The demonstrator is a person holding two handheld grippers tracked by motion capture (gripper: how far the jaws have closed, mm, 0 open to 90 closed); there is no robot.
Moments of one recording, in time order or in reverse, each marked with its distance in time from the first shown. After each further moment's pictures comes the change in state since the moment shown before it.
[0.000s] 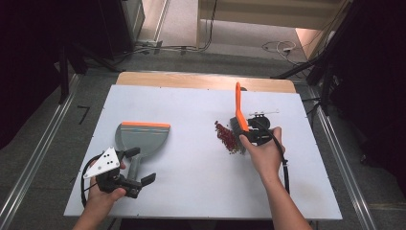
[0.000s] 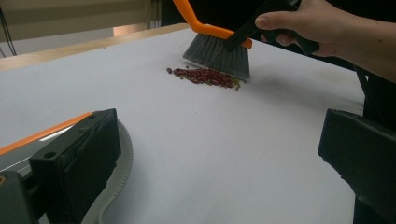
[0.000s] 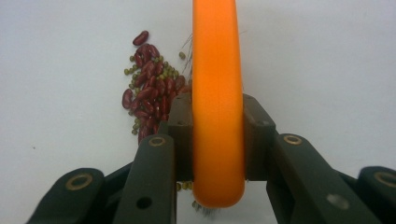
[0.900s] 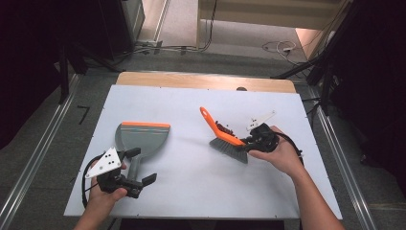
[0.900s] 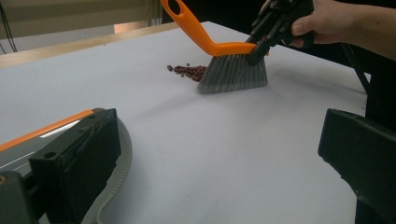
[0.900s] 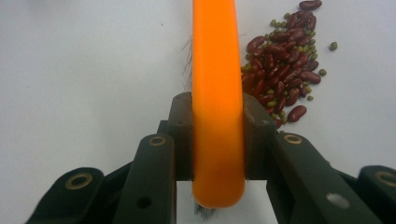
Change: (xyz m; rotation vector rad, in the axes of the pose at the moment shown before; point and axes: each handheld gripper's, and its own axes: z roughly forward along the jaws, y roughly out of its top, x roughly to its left) left arm -0.001 -0.001 0.003 0.009 0.006 -0.005; right arm -0.027 -0.006 0.005 0.085 0.513 -0.653
